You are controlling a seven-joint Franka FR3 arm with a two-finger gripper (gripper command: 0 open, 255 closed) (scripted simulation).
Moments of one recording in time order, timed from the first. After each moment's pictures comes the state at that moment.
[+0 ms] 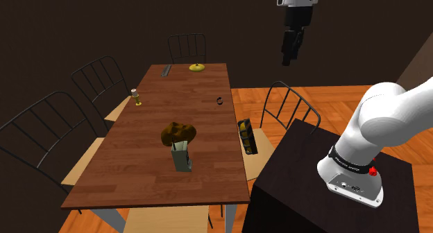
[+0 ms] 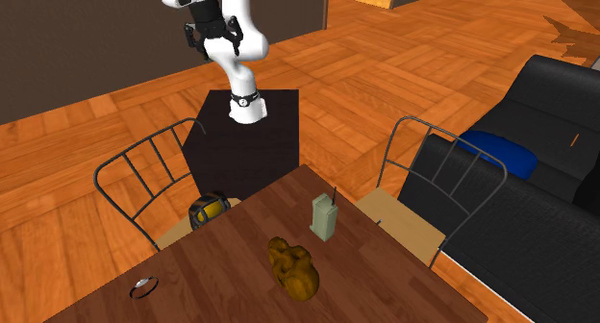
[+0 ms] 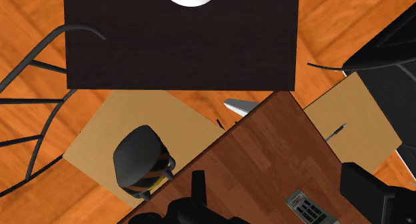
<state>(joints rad) 0.01 -0.74 -0.02 -2.35 0.09 1.50 -0.07</state>
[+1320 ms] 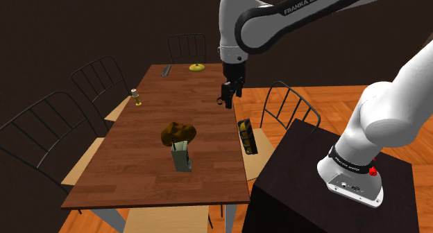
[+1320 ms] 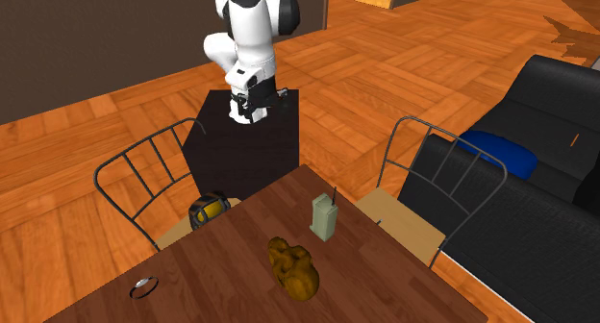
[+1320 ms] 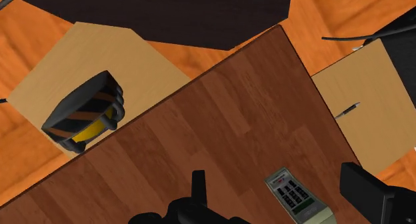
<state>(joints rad) 0.10 -0.24 0.21 -2.32 0.12 2.01 0.09</state>
